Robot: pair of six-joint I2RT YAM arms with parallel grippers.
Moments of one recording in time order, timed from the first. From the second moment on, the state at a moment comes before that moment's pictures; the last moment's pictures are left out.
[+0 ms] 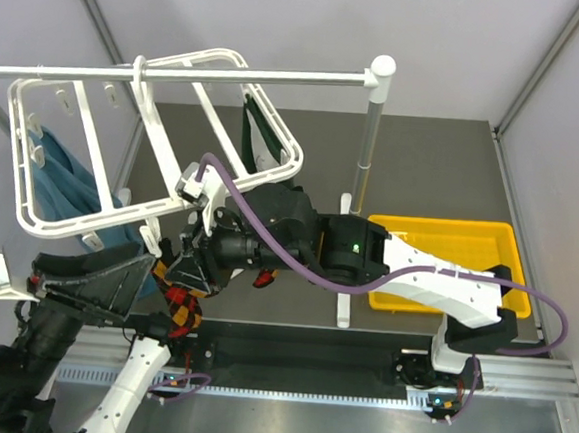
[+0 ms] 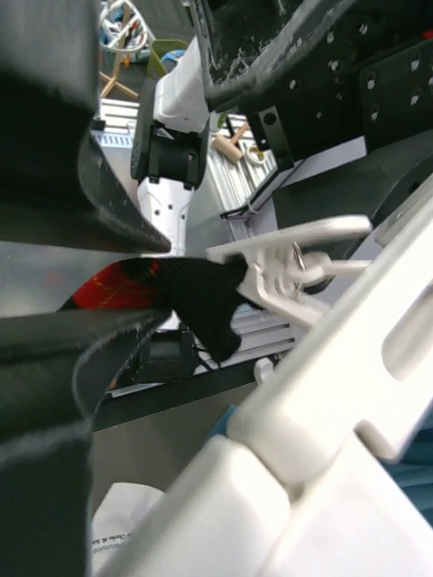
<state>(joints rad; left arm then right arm) -0.21 0.32 1.45 -0.82 0.25 -0.79 1.47 1.74 2.16 -0.63 -0.05 0.36</state>
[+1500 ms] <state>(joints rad) -0.22 0.02 0.67 -0.77 0.34 -0.77 1.58 0.94 0.63 -0.32 0.80 0.64</state>
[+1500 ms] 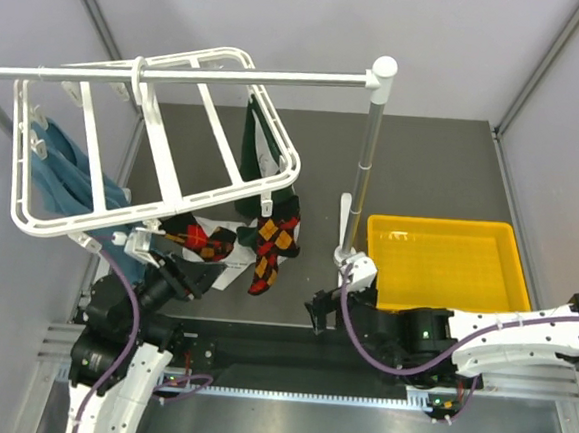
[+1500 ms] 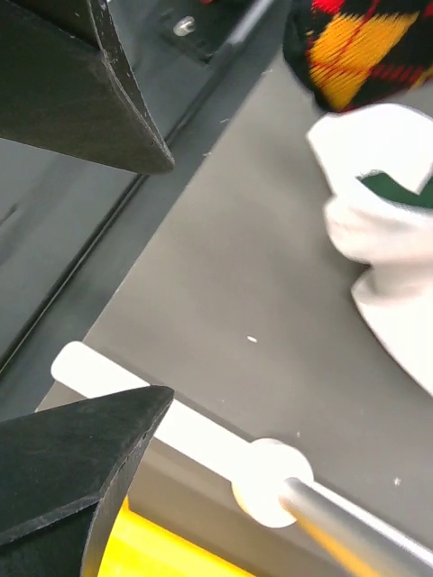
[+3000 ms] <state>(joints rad) -0.22 0.02 0.04 0.41 0.84 -1.10 1.36 0.03 0.04 0.02 0.83 0.93</state>
